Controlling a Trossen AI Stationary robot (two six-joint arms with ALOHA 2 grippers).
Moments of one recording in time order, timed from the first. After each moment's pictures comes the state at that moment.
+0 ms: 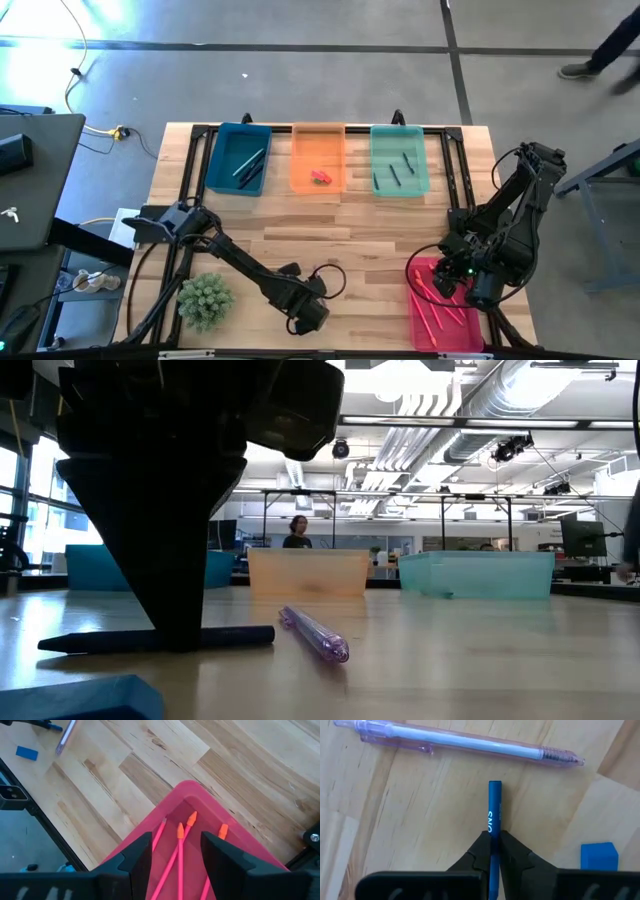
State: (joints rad) left arm -0.45 2.26 1.67 -0.90 -0.14 -0.94; right arm 1.05 1.22 1.08 -1.26 0.40 1.83
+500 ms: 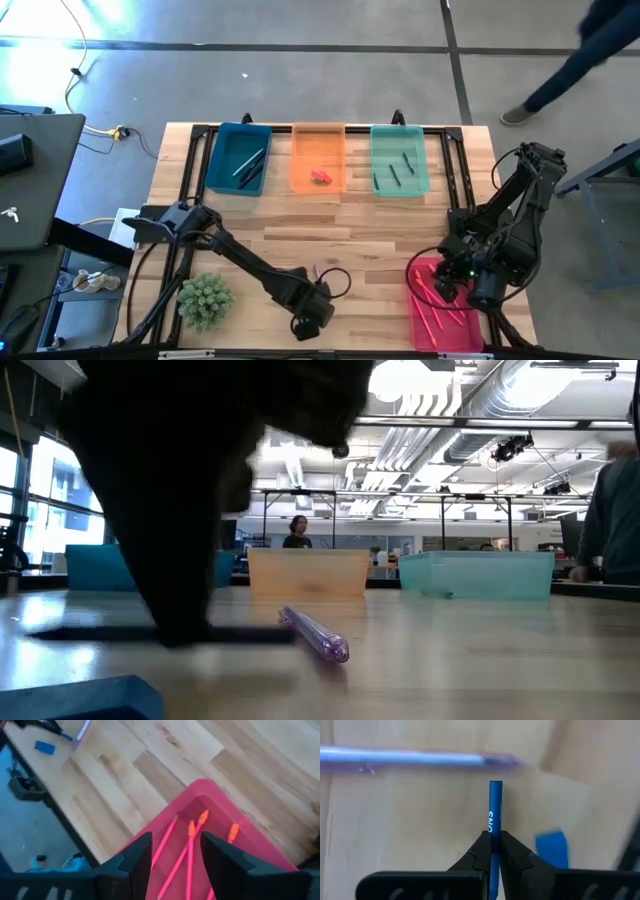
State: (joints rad) left arm -0.43 2.23 1.70 -0.83 -0.01 -0.79; right arm 1.05 1.22 1.11 -1.23 0.40 1.79
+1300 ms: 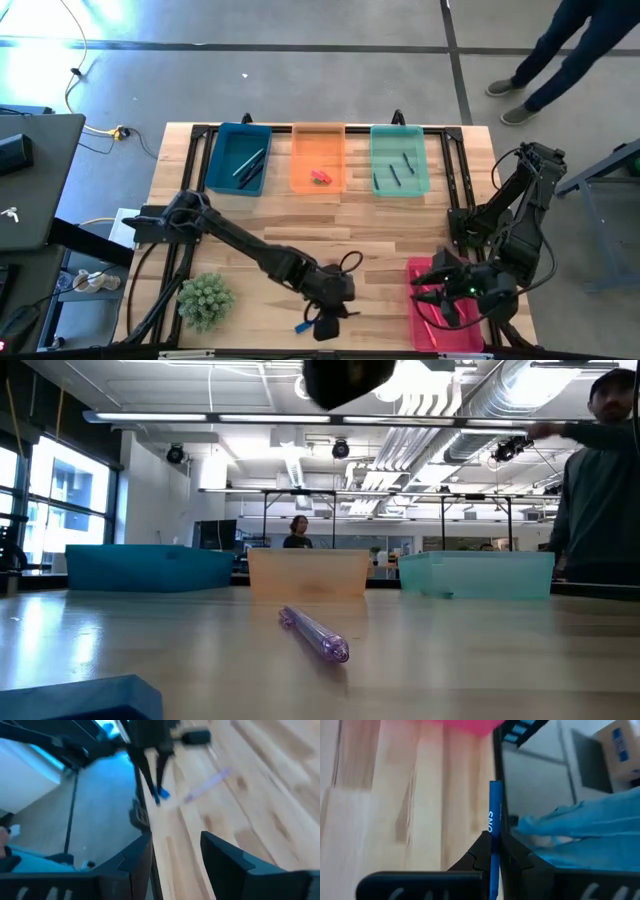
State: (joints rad) left arm -0.34 2.08 1.71 -0.43 0.09 -0.57; right arm 1.05 1.22 1.12 -0.71 0.68 1.21
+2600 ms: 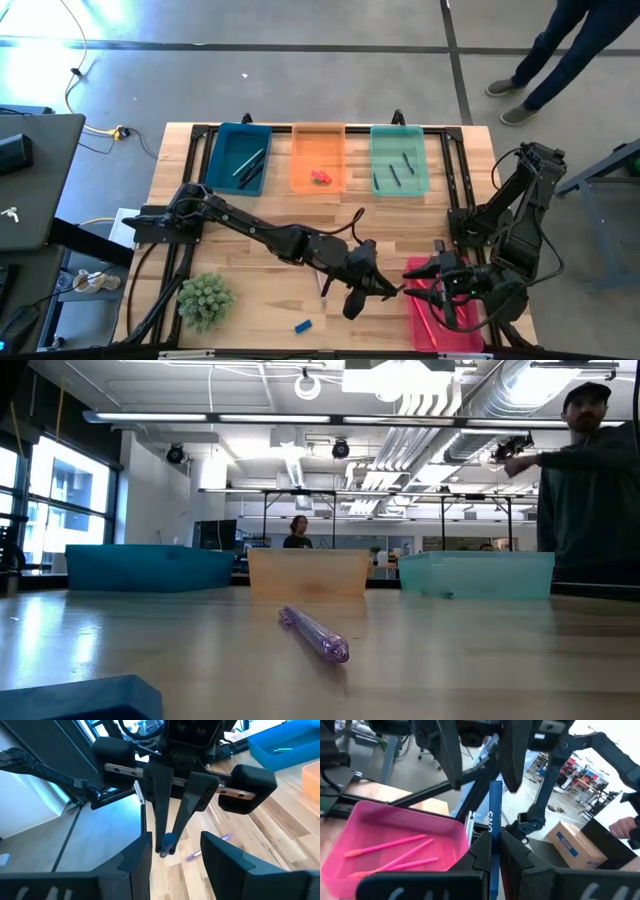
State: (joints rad) left arm -0.23 2.07 1.71 0.21 0.05 -0.47; right arm 1.05 1.22 1.12 -0.46 0.91 0.88
